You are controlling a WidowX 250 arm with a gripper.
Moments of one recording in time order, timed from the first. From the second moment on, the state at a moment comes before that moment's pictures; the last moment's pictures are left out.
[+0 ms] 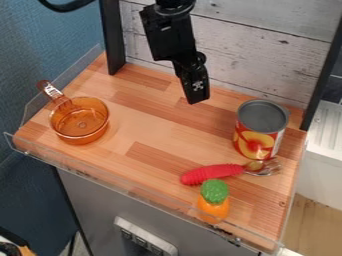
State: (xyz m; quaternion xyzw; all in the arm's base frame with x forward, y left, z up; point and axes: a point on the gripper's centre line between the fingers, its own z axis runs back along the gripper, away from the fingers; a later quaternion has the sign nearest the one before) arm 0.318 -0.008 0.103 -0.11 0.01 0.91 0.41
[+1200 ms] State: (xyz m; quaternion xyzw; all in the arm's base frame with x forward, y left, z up) arm 0.302 0.131 0.095 -0.09 -0.03 0.99 0.07
